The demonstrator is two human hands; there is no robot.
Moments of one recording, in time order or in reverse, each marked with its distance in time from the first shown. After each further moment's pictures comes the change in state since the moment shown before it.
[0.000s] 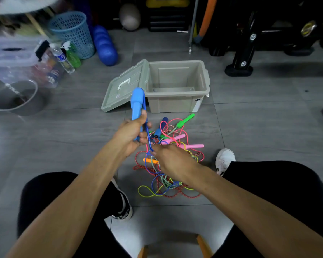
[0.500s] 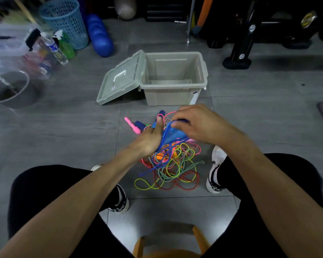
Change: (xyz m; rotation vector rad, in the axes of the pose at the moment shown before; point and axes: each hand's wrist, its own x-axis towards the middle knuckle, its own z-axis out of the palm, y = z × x) left_hand -0.028 -0.028 0.030 1.159 -0.126 0.103; right_hand -0.009 0.053 -0.078 0.131 0.195 -0.125
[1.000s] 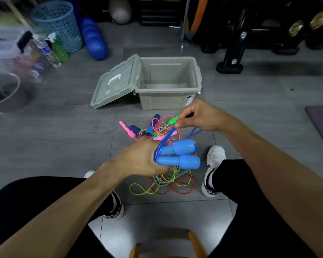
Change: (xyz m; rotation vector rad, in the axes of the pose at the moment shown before) left_hand -0.005 -0.030 0.002 0.258 0.085 0.715; right_hand 0.017 0.048 -0.017 0.507 -0.159 0.250
